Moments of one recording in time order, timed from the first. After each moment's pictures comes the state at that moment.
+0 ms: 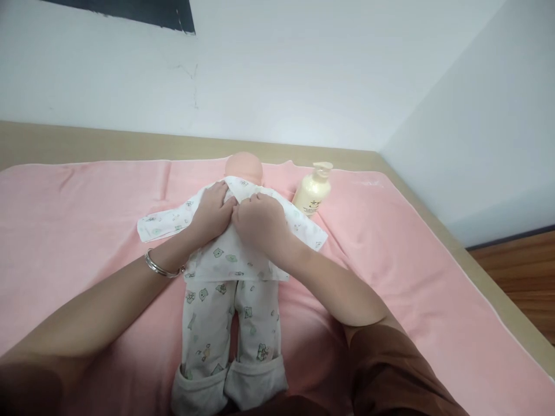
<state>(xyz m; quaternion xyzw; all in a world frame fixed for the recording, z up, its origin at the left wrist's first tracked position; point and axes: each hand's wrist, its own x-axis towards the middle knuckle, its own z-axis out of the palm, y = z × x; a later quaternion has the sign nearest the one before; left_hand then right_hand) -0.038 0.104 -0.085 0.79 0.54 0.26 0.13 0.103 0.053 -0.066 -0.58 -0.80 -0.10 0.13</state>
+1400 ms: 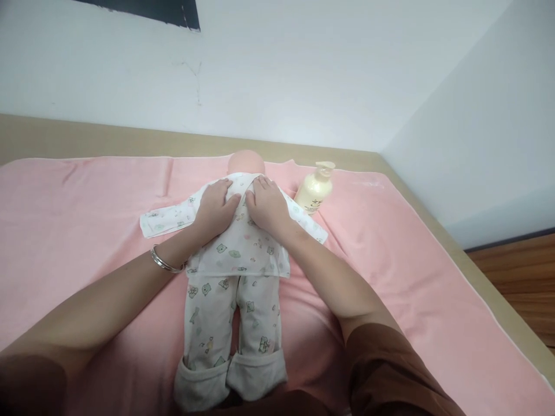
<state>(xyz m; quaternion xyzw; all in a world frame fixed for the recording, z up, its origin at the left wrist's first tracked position) -0.036 0.103 -0.099 0.76 0.56 0.30 0.14 0.115 0.093 -0.084 -0.60 -0.77 0.01 0.22</state>
